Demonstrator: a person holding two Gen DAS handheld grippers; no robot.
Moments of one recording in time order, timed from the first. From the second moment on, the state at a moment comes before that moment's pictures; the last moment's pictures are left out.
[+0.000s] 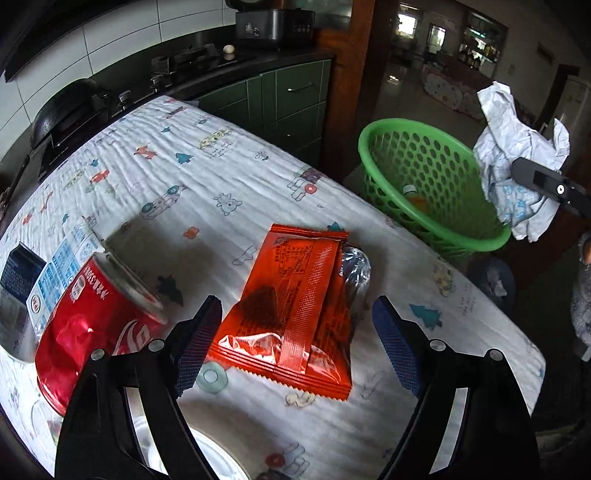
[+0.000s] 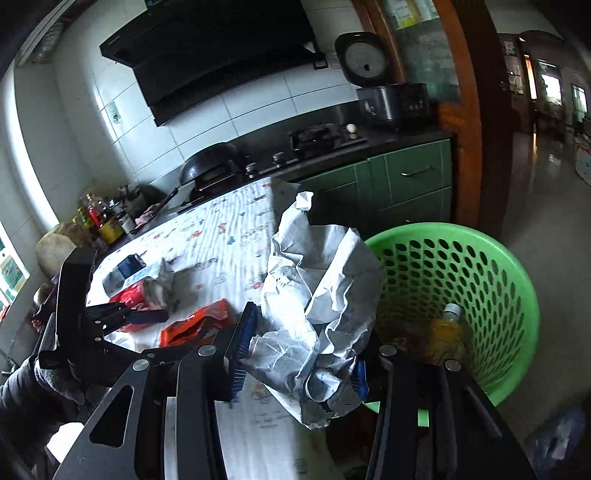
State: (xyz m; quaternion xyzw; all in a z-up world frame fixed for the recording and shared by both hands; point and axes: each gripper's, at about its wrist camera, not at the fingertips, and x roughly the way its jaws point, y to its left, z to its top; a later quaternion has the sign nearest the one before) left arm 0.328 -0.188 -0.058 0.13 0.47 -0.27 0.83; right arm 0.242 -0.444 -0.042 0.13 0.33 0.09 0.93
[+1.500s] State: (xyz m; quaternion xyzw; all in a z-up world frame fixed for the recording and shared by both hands) left arm 0.357 -0.353 -0.036 0.11 0.46 -0.36 0.80; right arm 0.218 -0.573 -0.081 0.16 0.31 -0.02 0.94
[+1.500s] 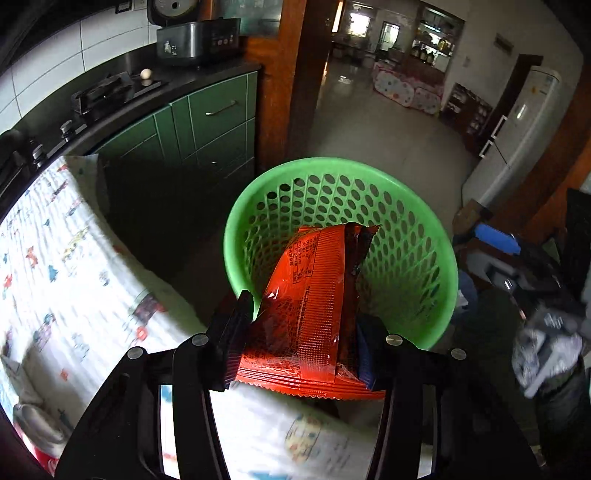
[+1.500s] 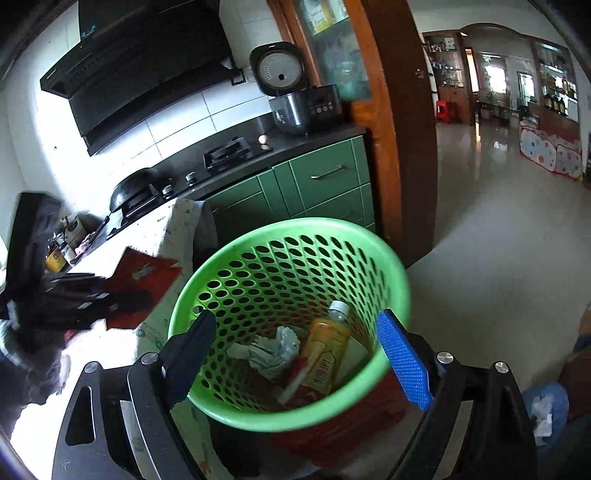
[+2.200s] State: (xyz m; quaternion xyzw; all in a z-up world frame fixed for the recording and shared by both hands) left arm 0.344 -0.343 -0.024 0.09 0.44 -0.35 0.82; right arm 0.185 -0.563 -0.089 0.16 0.31 -0.03 0.94
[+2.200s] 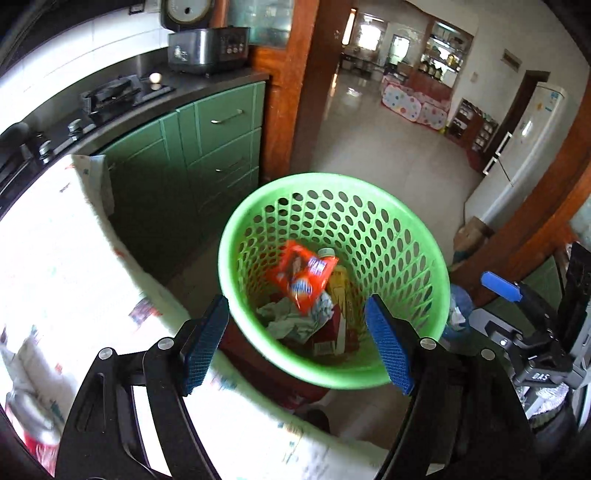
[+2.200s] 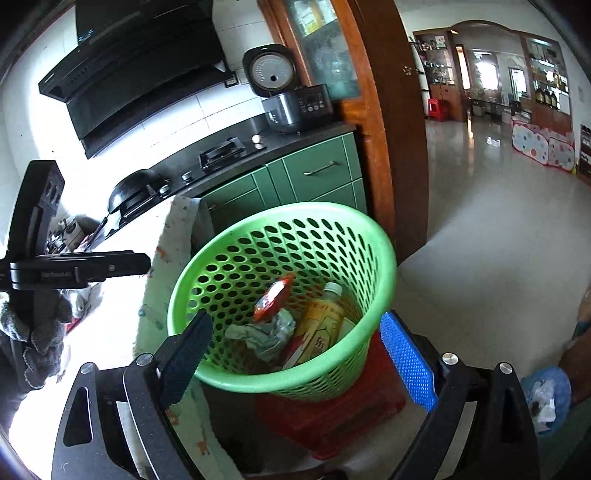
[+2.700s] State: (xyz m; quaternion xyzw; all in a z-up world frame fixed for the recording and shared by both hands) left arm 0.266 -0.217 -0.003 0.05 0.42 -0.29 0.86; right arm 0.159 -0.487 -0.056 0.13 0.30 0.04 0.95
